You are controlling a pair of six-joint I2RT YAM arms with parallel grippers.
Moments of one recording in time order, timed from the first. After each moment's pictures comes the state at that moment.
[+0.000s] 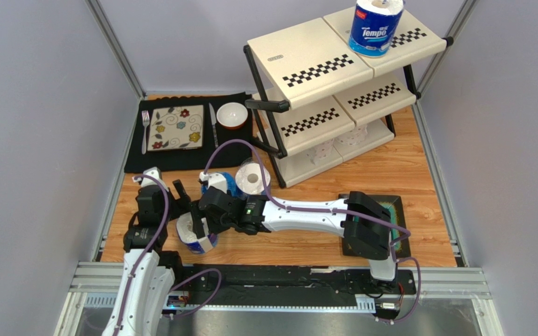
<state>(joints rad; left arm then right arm) 0.03 0.49 0.38 -0.54 -0.10 -0.35 1.31 1.94 1.52 -0.33 0.18 0.81</state>
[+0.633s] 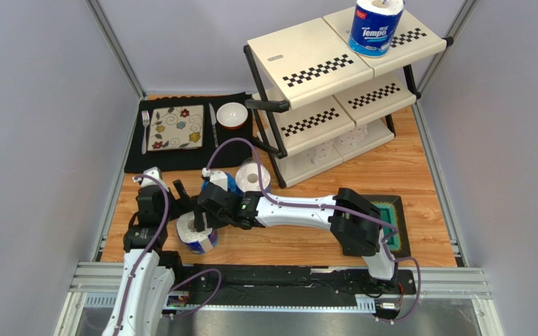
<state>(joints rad) 0.03 0.49 0.38 -0.54 -0.09 -0.35 1.28 2.02 1.56 -0.33 0.18 0.86</state>
